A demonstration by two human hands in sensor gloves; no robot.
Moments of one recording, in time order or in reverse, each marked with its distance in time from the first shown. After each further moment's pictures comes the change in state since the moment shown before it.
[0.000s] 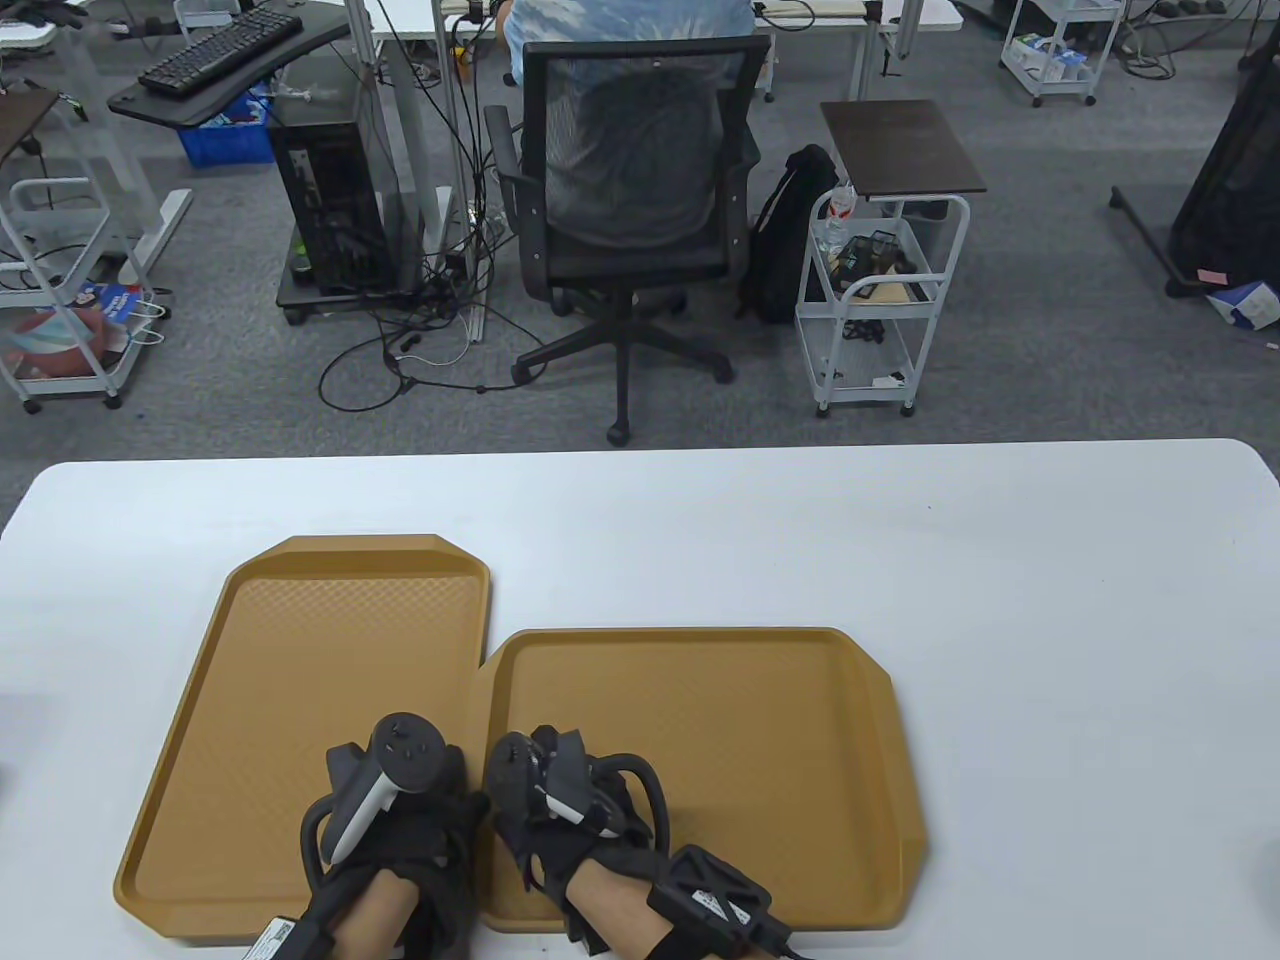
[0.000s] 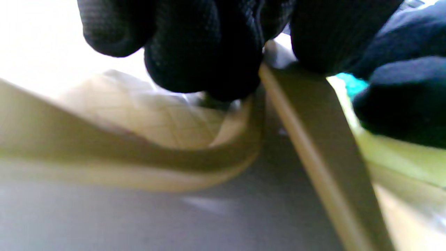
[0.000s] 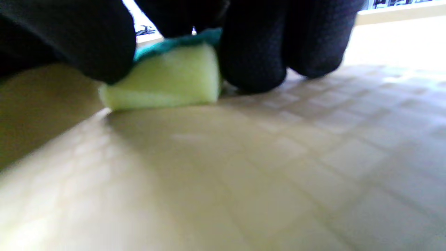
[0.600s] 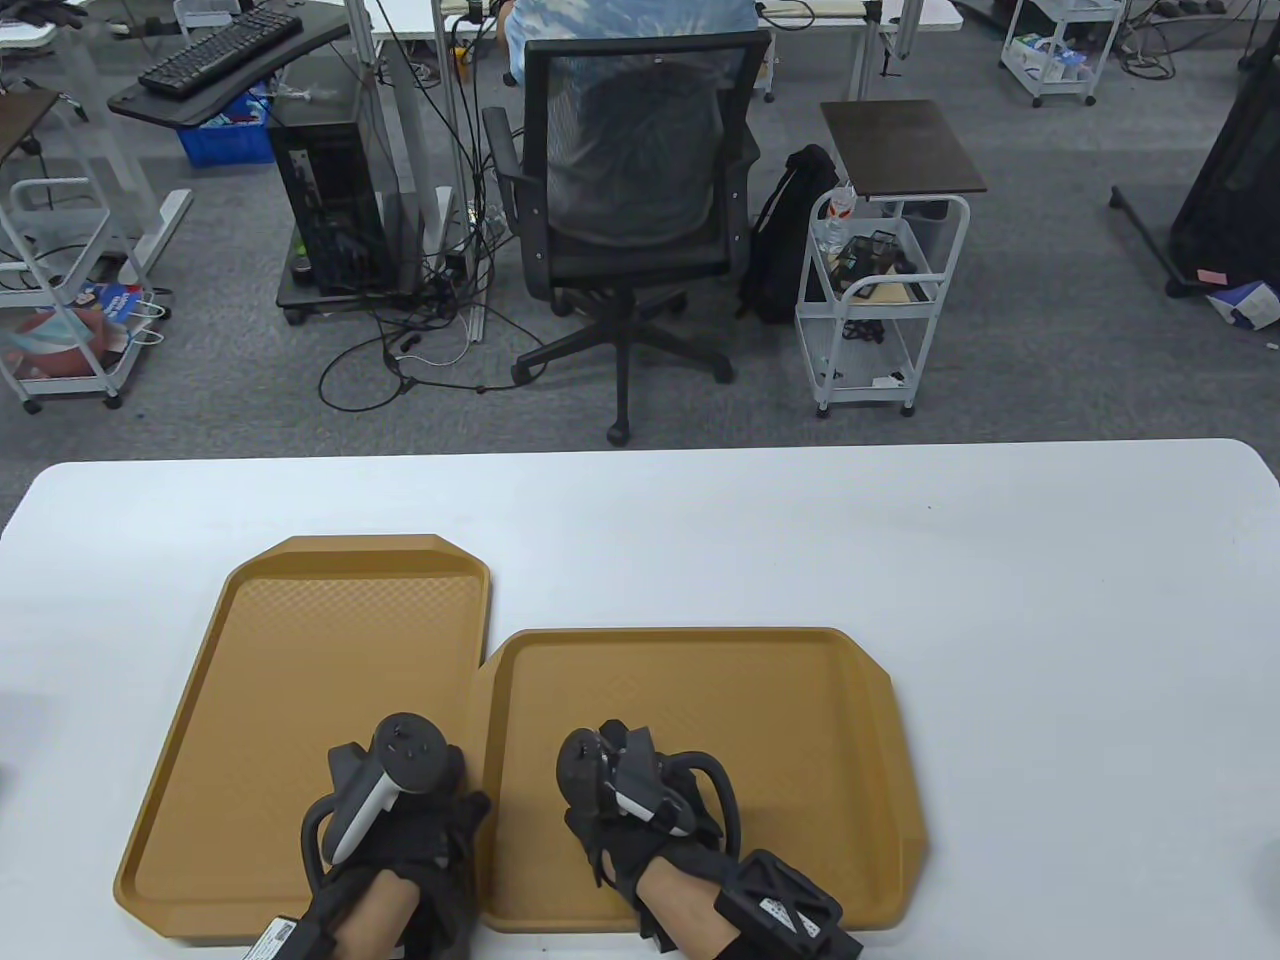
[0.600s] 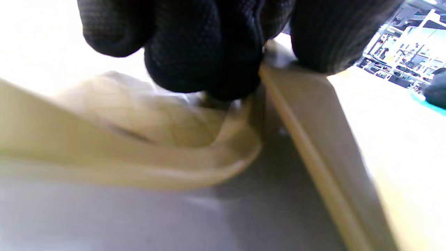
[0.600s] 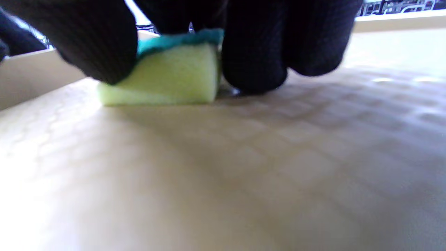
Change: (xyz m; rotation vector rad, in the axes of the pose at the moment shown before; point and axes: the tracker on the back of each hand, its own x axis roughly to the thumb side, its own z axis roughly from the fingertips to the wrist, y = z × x) left_hand 0.000 0.000 0.000 0.003 0.001 -0.009; right_hand -0.070 -0.011 0.021 0.006 0.065 0.003
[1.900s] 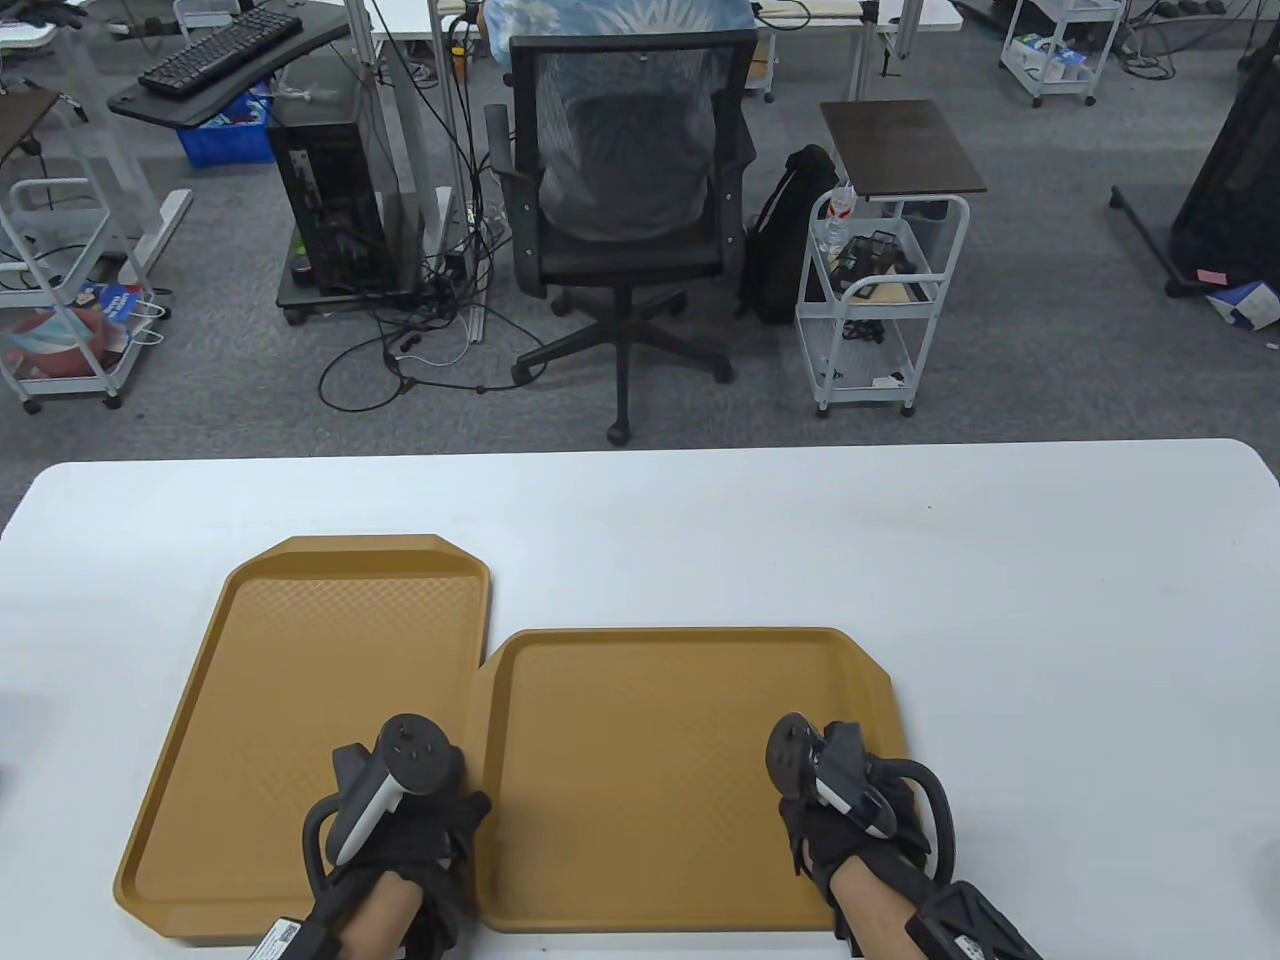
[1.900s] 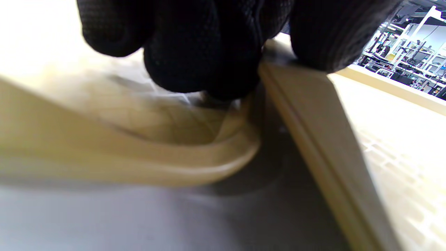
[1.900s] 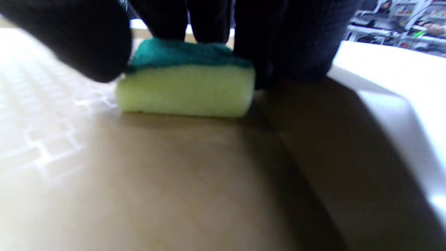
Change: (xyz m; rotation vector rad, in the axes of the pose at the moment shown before) left_hand 0.001 -0.001 0.000 0.007 0.004 -0.020; right_hand -0.148 -0.022 0.045 -0.014 0.378 0.125
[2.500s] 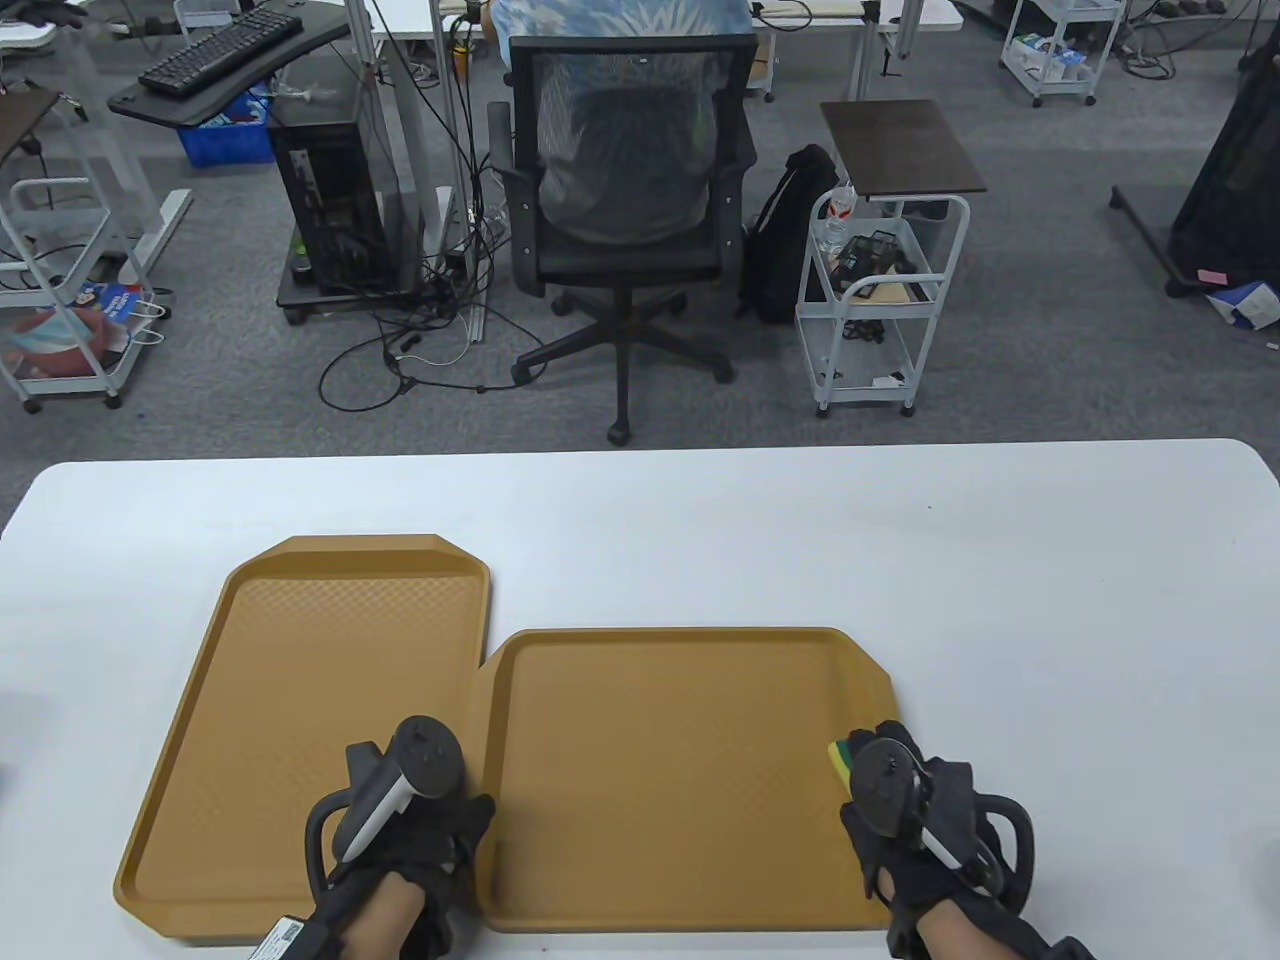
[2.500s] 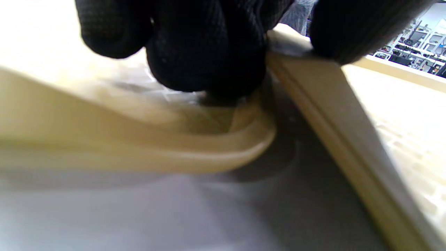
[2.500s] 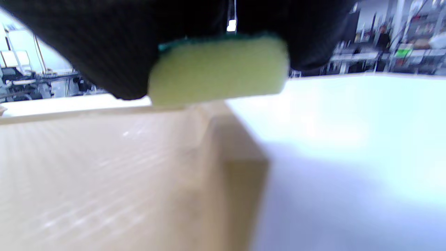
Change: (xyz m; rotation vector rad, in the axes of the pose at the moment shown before) left_hand 0.005 -0.004 0.000 -0.022 -0.012 -0.068; right_hand -0.075 -0.030 0.051 -0.225 -0.050 -0.152
